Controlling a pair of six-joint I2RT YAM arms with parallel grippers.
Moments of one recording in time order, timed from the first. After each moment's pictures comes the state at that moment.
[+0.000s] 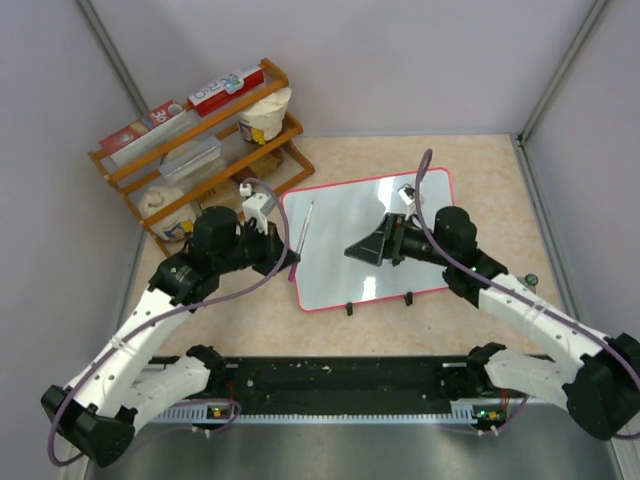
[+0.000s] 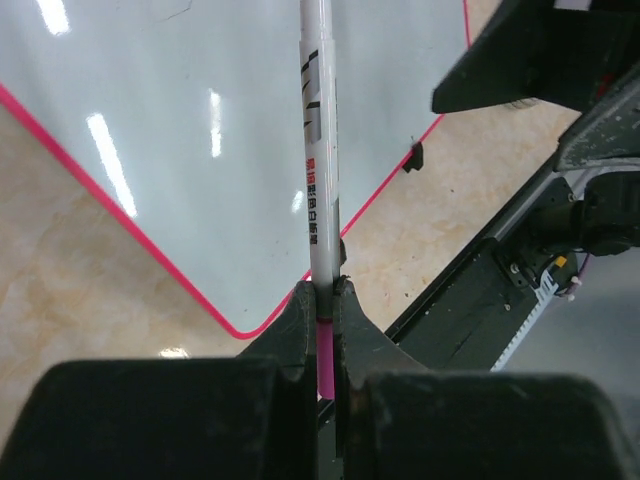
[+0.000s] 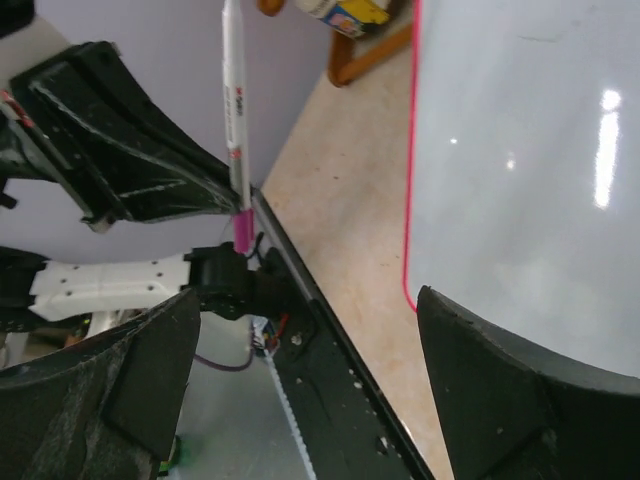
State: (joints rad) left arm -0.50 0.90 0.93 -0.54 0.38 -0.33; right arm 0.58 1.00 0.70 0.06 -0.53 0.74
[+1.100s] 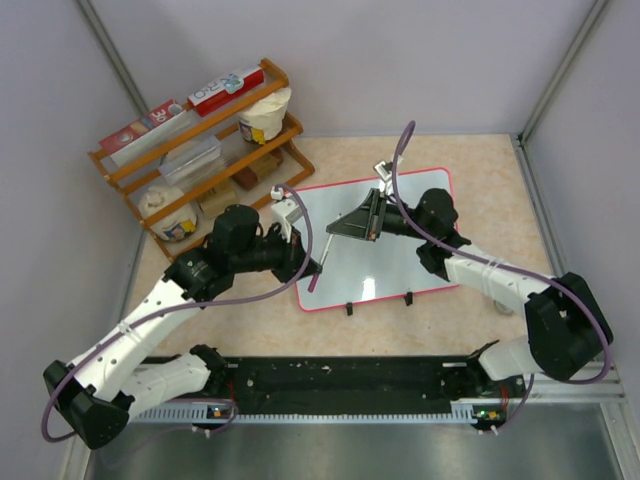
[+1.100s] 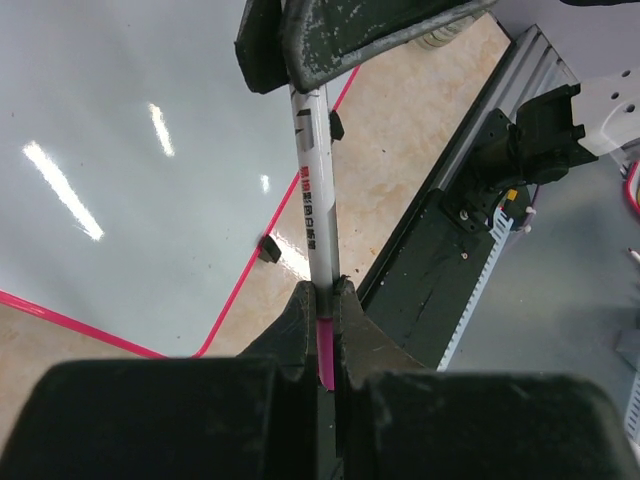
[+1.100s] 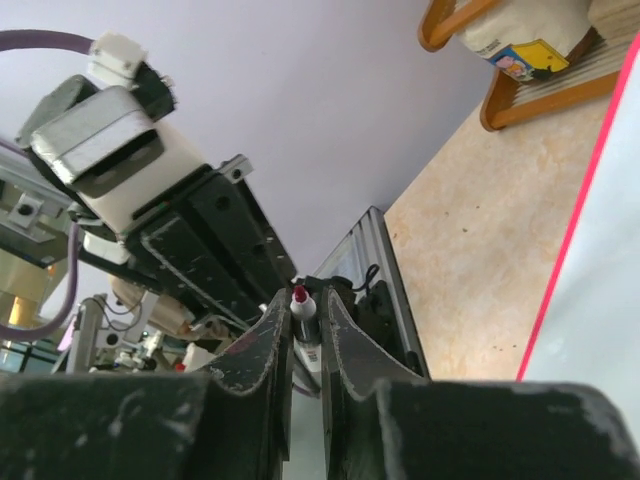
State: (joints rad) left arm -0.66 0.98 0.97 -0.49 0.47 -0.28; right arm 0.58 1.39 0.81 0.75 -0.81 1.11
